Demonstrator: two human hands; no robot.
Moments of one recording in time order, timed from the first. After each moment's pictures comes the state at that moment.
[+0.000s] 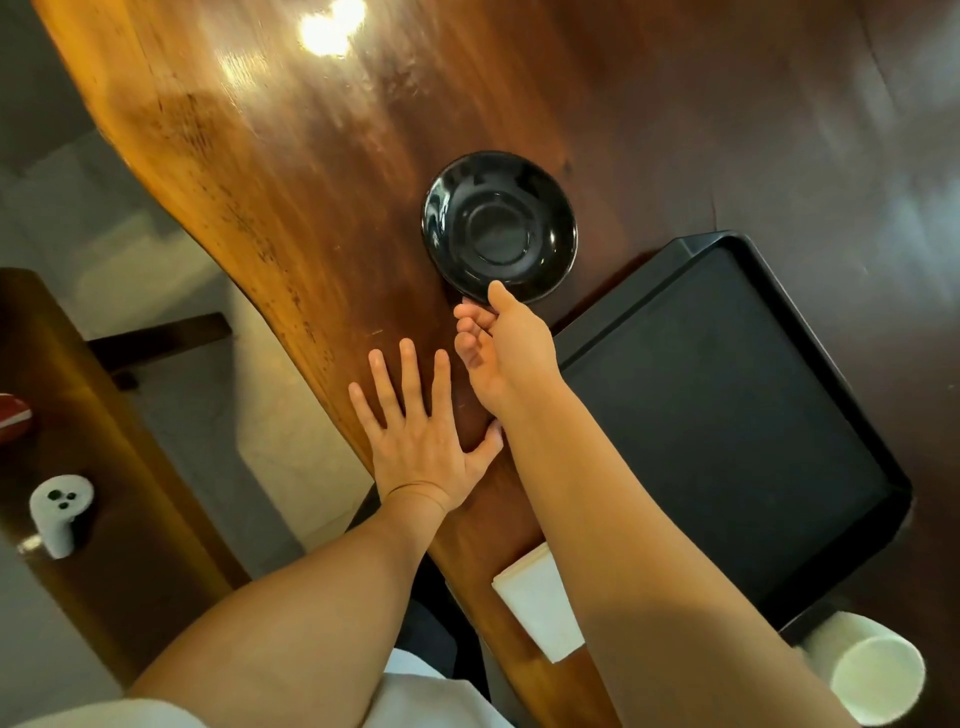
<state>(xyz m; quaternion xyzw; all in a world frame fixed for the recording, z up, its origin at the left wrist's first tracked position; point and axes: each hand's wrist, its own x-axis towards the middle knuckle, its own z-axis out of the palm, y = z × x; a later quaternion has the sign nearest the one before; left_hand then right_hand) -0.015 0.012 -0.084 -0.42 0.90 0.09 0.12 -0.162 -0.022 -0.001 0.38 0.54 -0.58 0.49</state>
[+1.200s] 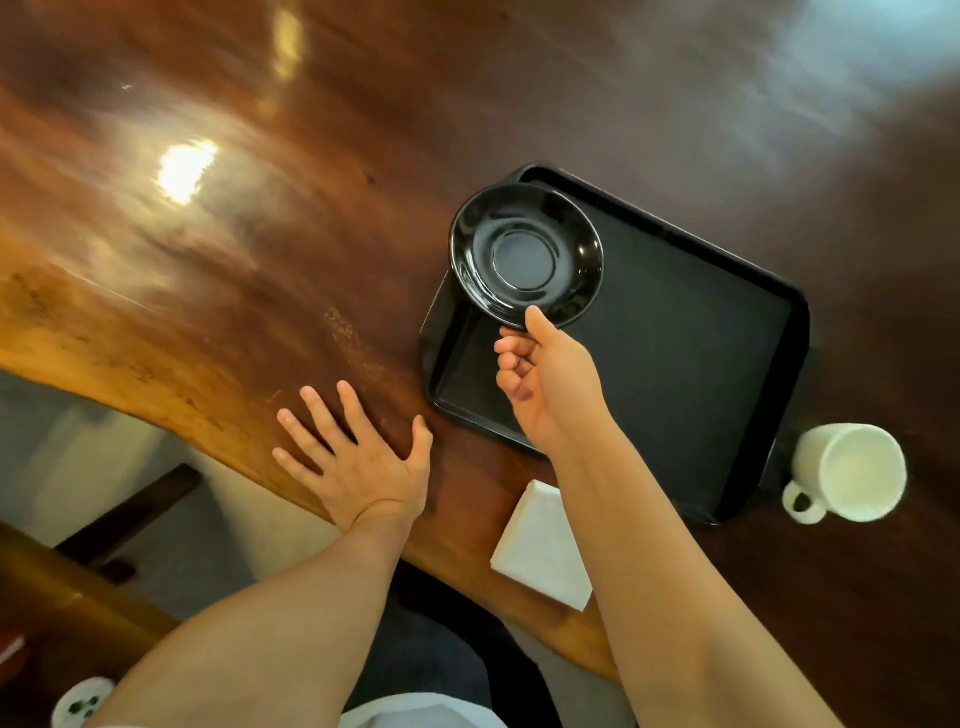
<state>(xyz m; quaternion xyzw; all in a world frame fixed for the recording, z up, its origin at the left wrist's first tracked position) -0.015 0.016 -0.084 -0.43 0.89 0.05 0.13 -0.172 0.120 0.031 0.40 0.49 -0.70 0.32</state>
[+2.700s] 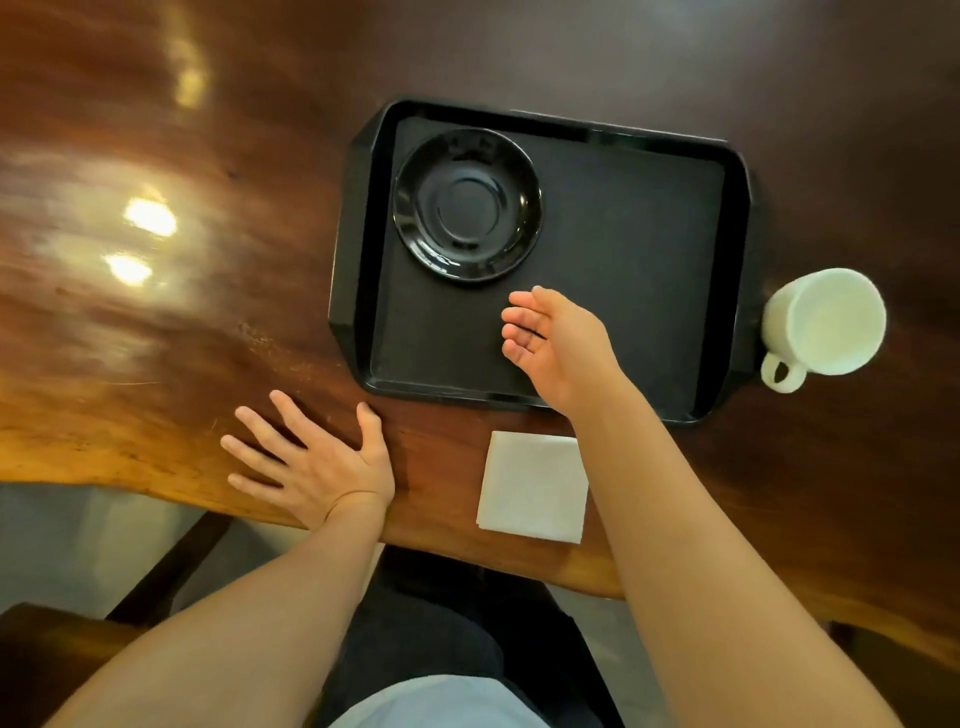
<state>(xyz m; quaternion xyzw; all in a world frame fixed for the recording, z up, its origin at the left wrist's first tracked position) -0.013 0.019 -0.086 -0.43 0.90 0.04 0.10 -0.159 0.211 0.001 0.45 0.48 -0.71 0.27</state>
